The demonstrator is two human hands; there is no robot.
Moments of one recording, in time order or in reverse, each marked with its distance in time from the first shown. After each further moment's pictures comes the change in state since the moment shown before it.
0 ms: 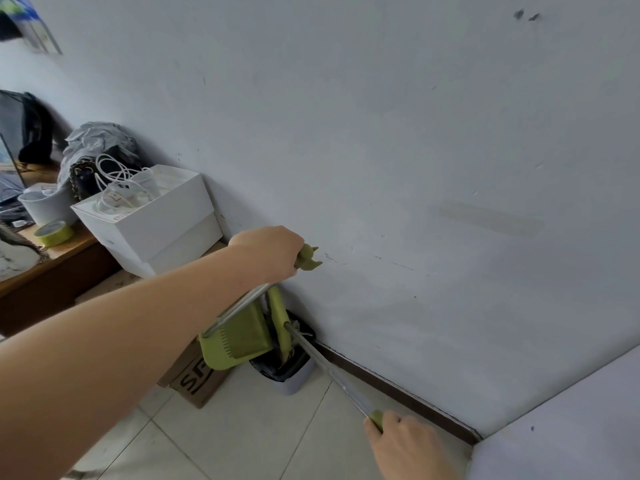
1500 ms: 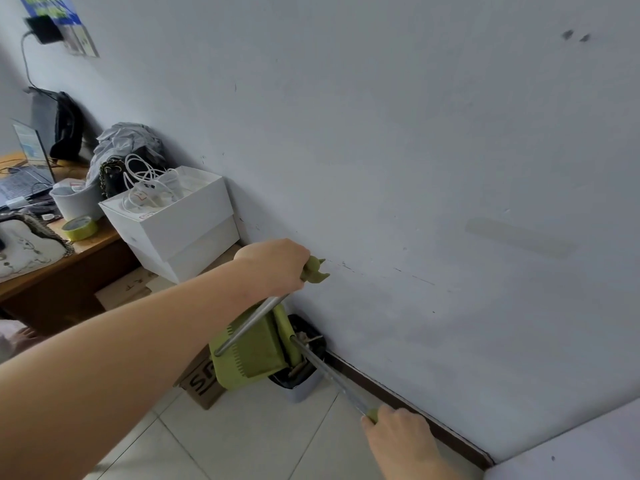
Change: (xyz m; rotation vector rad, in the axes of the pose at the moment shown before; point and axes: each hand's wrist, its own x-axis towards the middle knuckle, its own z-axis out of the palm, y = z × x) left_hand -0.017 -0.026 0.007 -0.079 0.004 -0.020; right_hand 0.041 -0.015 -0.017 -0.011 -0.326 -0.053
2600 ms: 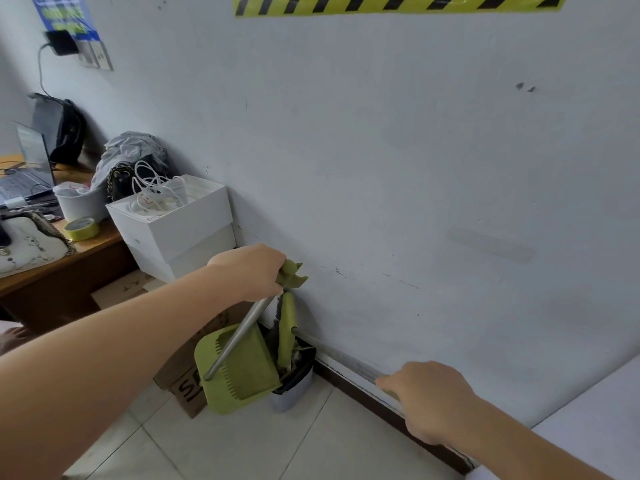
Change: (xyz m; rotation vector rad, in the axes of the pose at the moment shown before) left_hand -0.063 -0.026 -0.002 -0.055 0.049 -0.012; right_hand -0.079 0.029 -0.074 0.089 0.059 0.079
